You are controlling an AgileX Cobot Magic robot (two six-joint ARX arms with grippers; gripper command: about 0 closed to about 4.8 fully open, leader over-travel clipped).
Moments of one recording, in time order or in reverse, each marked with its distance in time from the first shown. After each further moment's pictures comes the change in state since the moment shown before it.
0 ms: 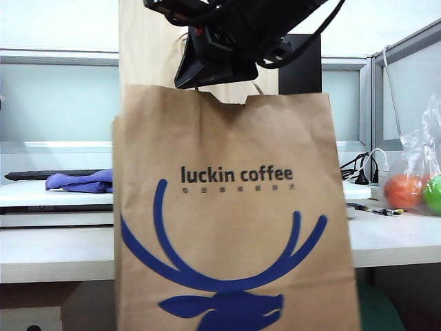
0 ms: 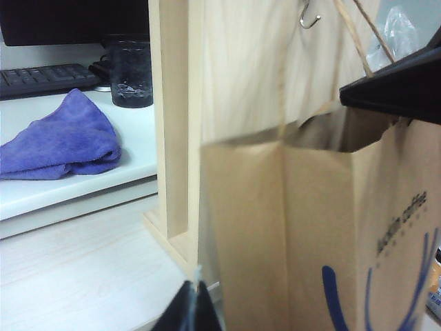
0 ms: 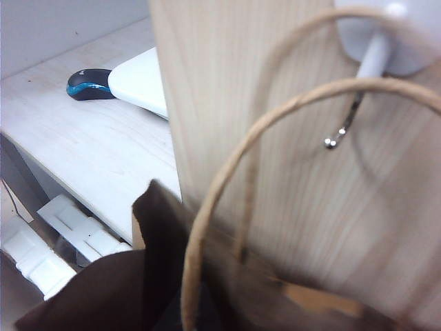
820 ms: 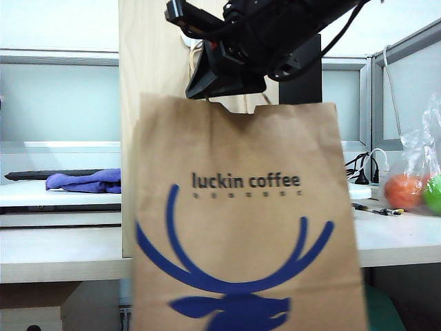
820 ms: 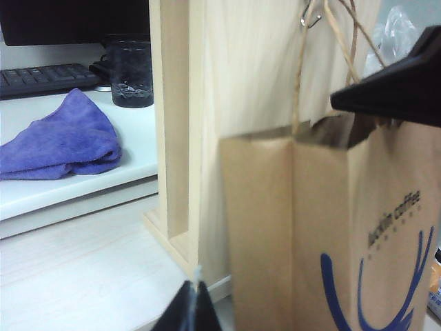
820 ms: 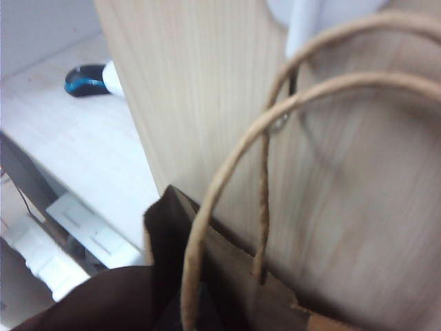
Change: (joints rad) left arm 0.000 0.000 0.000 0.000 0.000 0.000; right arm -0.085 0.023 0.000 0.013 -0.117 0.024
